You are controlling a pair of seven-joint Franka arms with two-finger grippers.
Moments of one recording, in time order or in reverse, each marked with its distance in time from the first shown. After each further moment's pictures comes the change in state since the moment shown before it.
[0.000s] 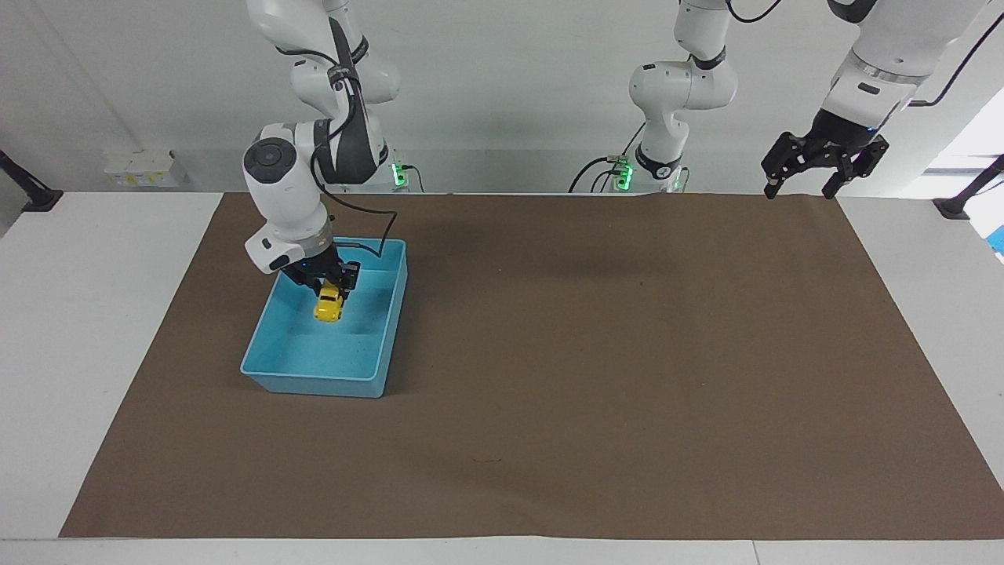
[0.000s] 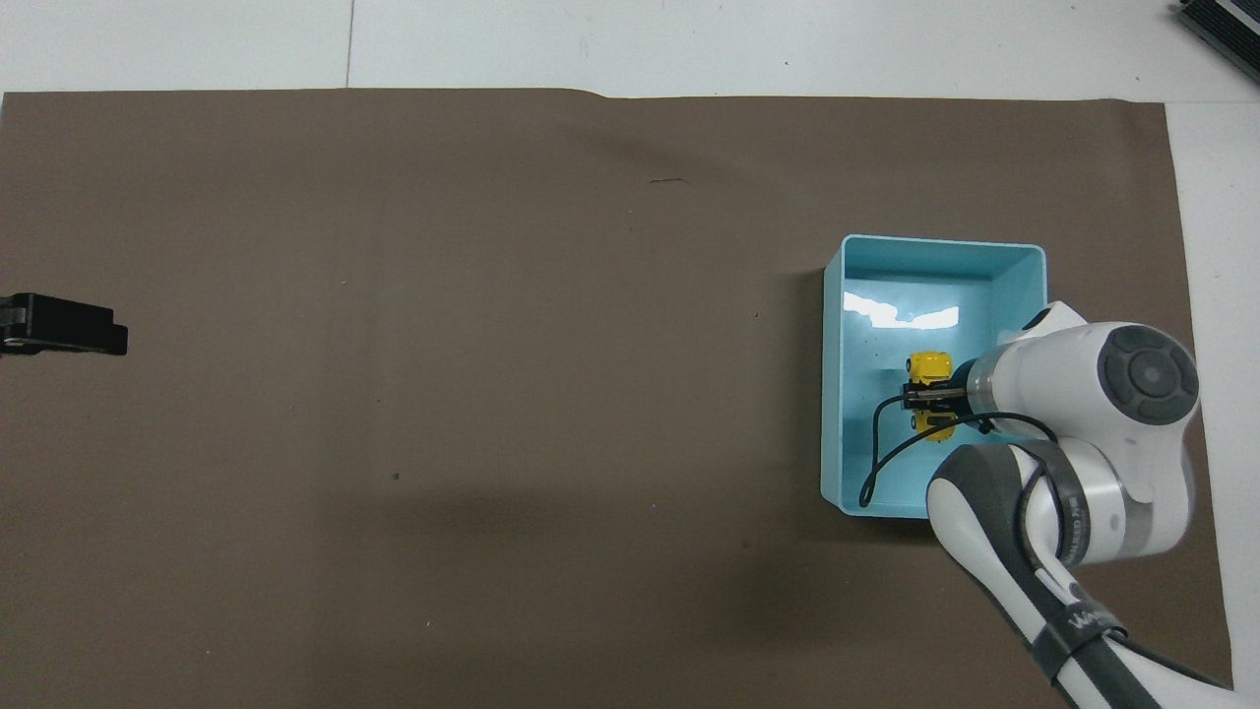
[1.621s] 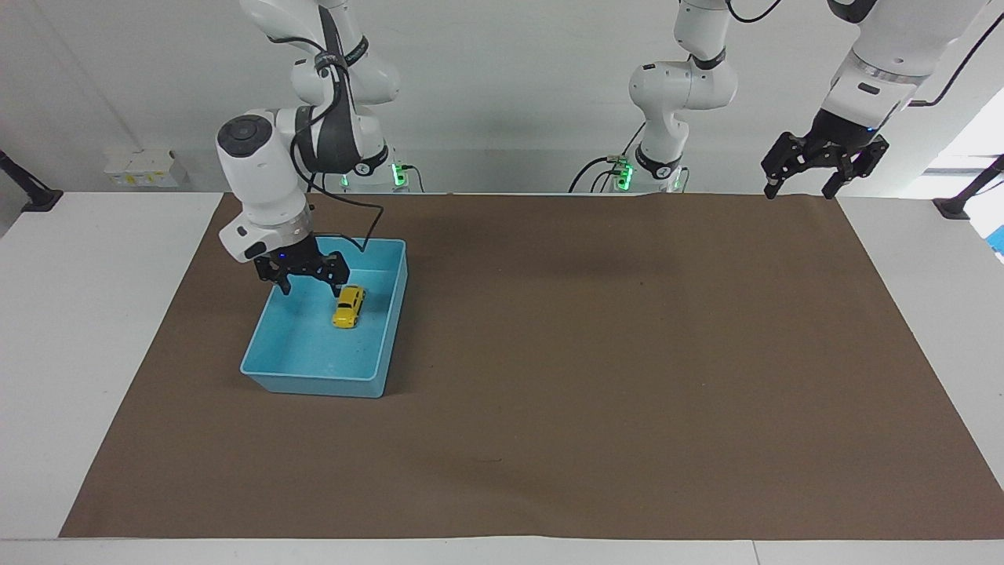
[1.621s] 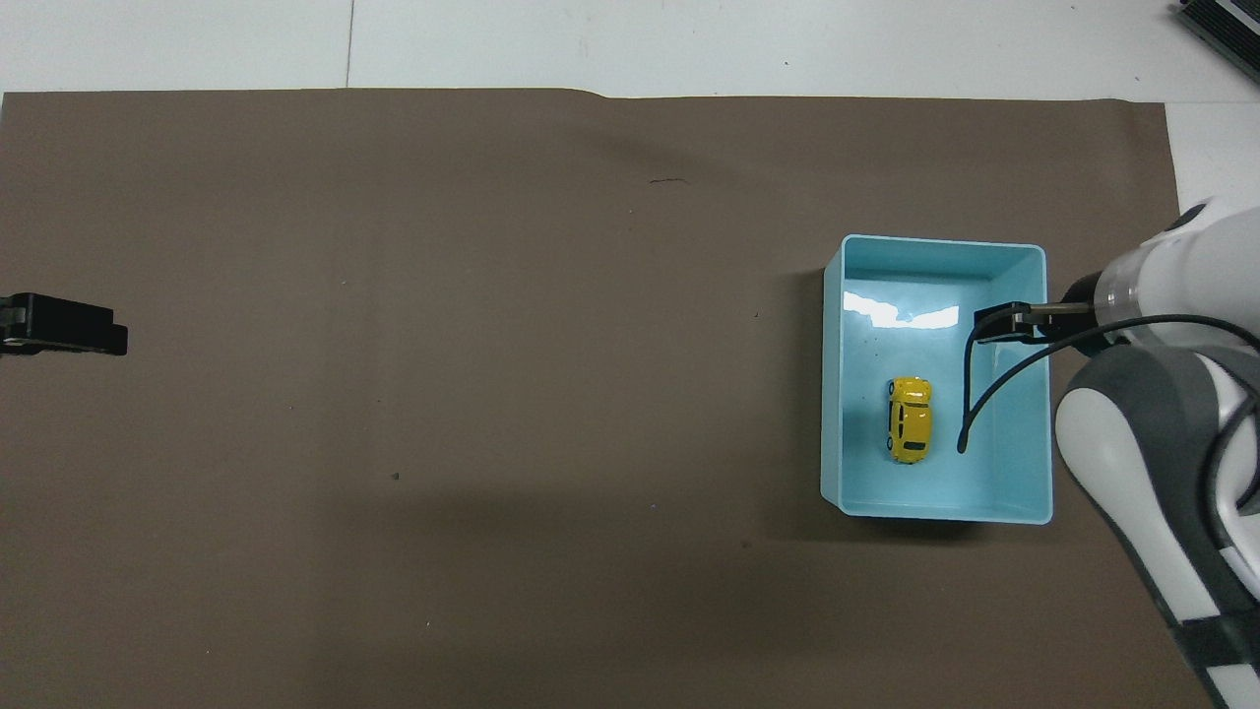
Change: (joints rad) left arm 0.000 0.000 0.000 0.000 0.000 0.000 0.000; right arm -0.052 -0.010 -0.006 0.444 0.000 -0.467 -0.027
